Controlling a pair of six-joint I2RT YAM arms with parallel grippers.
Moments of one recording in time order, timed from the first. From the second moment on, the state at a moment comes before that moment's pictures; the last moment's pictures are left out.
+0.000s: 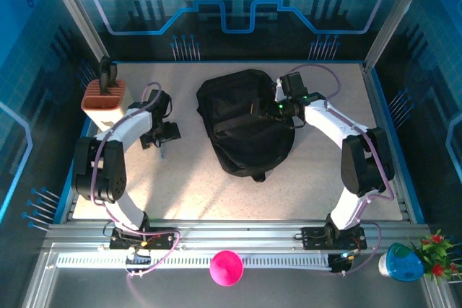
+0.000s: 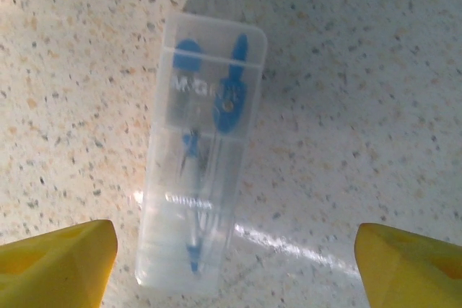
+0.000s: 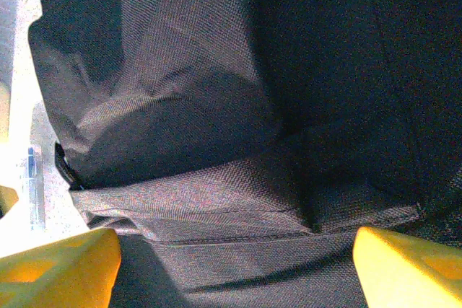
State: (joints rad) left arm -0.08 1.69 1.13 -0.81 -0.12 -0.51; right arm 0.33 1.75 1.30 -0.48 -0.32 0.49
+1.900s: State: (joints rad) left arm -0.27 1.72 1.21 -0.35 0.41 -1.02; right arm 0.63 1.76 1.17 -0.01 -0.41 0.60
